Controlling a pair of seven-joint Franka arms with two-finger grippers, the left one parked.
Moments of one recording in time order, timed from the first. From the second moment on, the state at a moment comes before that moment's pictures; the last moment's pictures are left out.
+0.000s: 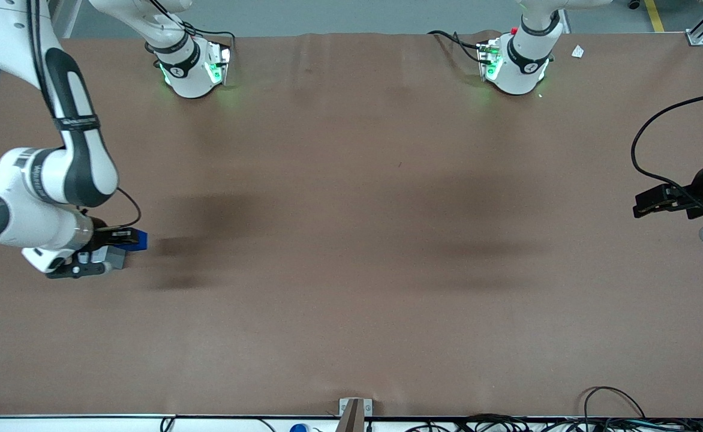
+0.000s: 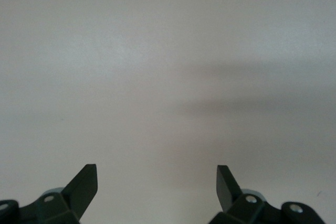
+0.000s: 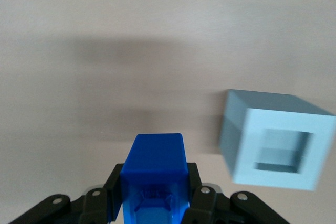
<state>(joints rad) 0.00 0.40 -0.10 -1.79 0.03 2.03 -0.18</state>
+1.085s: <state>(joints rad) -0.15 0.37 -0.13 -1.76 0.03 2.00 -0.16</state>
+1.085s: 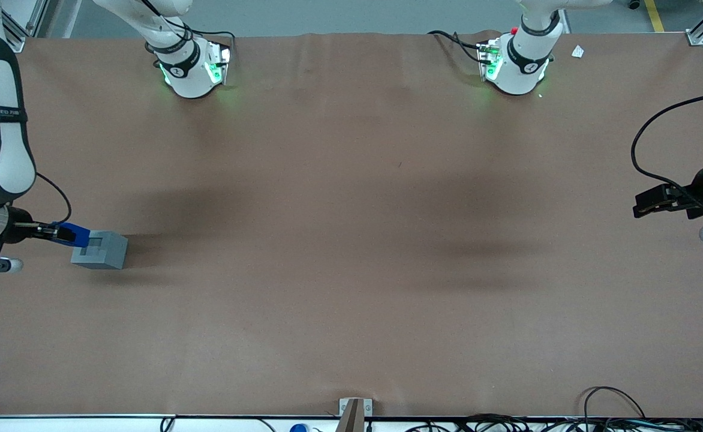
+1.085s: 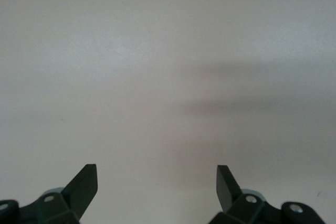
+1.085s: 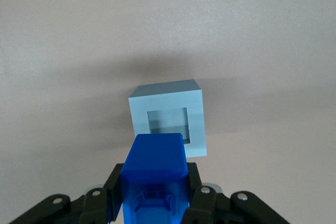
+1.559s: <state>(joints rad) -0.15 0.35 -0.13 -1.85 0.03 2.12 -0.16</state>
